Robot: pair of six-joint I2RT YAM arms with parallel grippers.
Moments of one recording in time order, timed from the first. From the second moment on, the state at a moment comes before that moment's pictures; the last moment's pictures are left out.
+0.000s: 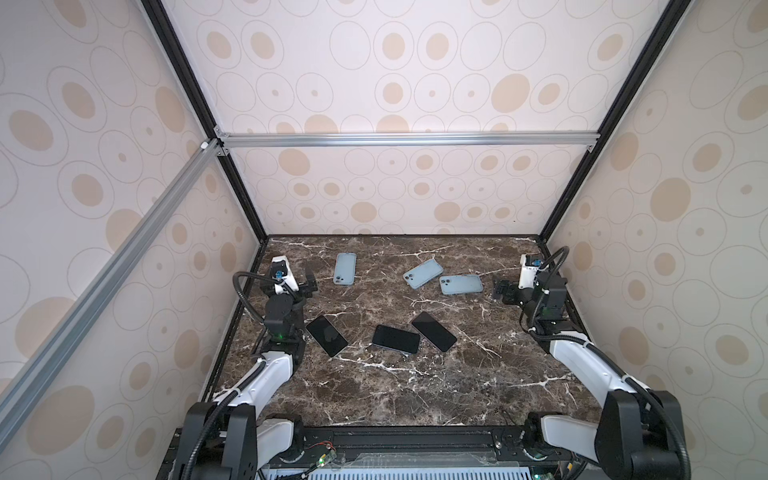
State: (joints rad) left arm -0.06 1.14 0.52 0.76 -0.23 0.02; right arm 0.01 1.19 0.69 0.13 -0.10 0.11
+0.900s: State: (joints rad) left arm -0.29 1.05 0.50 0.40 0.63 0.41; right arm 0.42 1.15 0.83 -0.51 -0.43 -0.62
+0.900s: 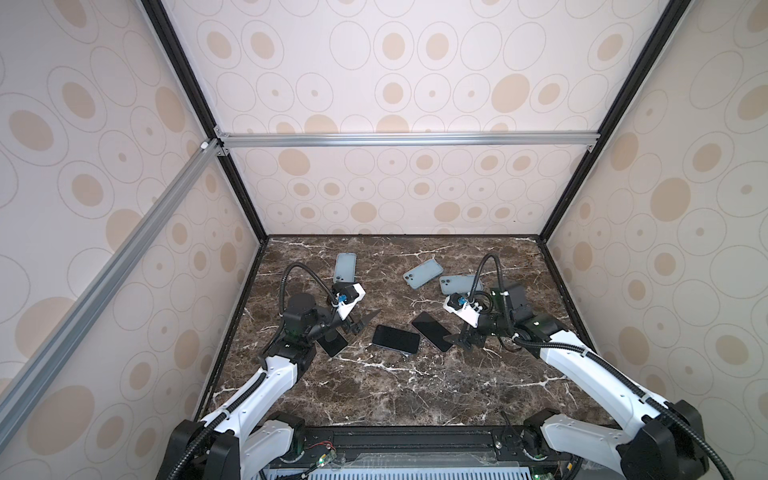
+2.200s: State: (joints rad) left arm -0.35 1.04 0.42 0.38 0.60 0.66; right arm 0.53 1.76 1.20 -0.65 -0.13 -0.06
